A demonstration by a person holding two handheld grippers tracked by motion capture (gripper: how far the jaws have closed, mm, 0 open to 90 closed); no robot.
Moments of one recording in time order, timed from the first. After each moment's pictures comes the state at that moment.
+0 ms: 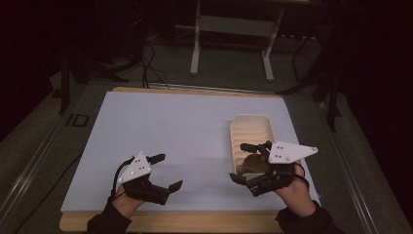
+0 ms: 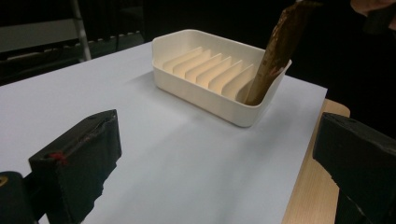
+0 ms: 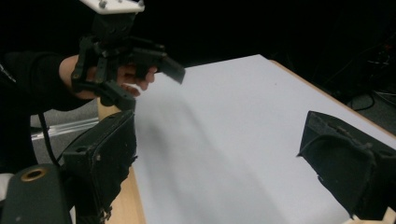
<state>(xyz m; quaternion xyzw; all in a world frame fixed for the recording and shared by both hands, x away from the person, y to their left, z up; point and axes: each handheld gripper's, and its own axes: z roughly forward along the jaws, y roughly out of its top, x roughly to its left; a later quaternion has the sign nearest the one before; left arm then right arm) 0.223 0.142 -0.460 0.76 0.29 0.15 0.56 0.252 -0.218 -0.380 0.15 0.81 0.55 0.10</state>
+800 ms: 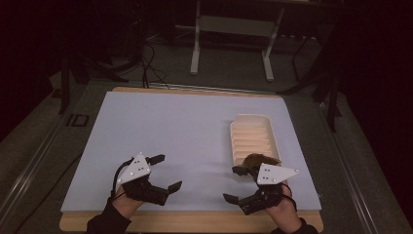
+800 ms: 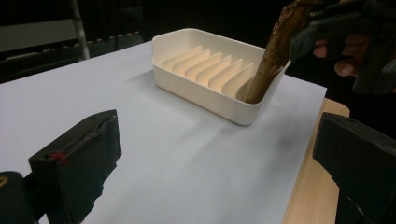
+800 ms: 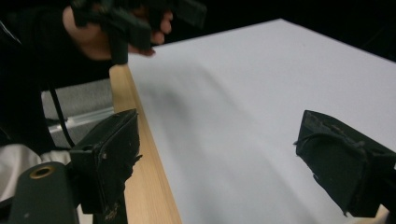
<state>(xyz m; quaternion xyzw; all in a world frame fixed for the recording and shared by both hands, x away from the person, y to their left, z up) 0.224 0.144 -0.465 0.76 0.29 0.15 0.56 0.235 -0.216 -0.452 0.17 0.82 0.54 0.06</state>
